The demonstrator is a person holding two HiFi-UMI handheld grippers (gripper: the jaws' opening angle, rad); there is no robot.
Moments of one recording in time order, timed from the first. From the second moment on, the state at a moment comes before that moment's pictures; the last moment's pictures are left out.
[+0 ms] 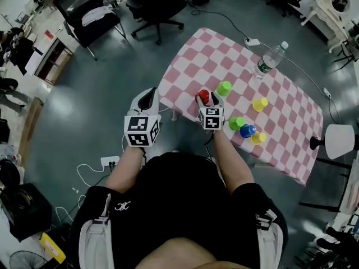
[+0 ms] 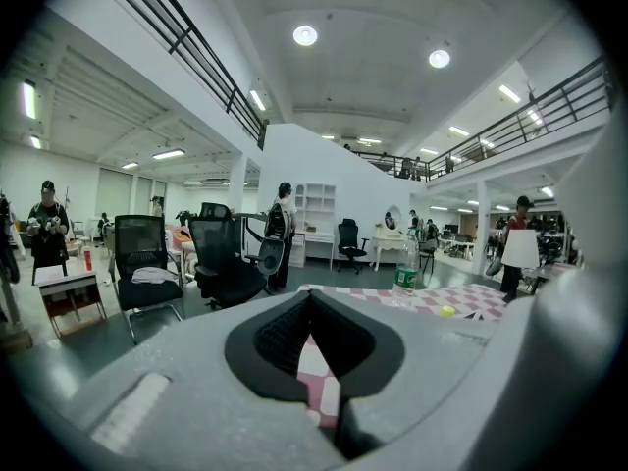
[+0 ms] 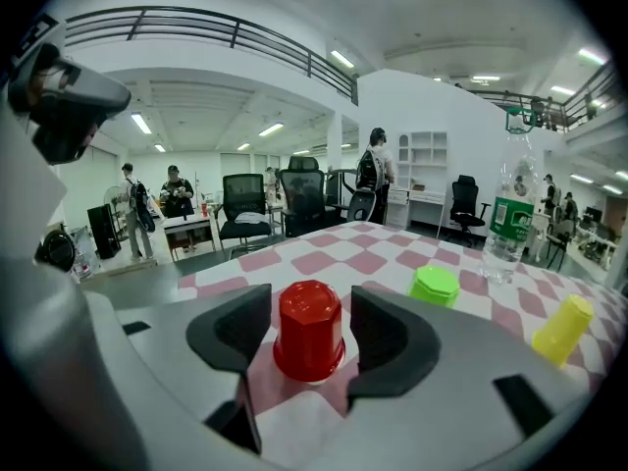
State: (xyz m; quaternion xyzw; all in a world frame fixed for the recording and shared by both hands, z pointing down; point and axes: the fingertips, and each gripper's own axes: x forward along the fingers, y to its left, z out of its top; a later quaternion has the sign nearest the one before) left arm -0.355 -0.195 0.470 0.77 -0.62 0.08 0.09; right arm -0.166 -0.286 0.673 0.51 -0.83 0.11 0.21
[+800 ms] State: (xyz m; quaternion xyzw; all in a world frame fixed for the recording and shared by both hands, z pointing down) left arm -0.338 -0.199 0.467 0.79 -0.60 0.07 0.09; right arm -0.158 -0.282 0.603 0.51 -0.83 0.06 0.20
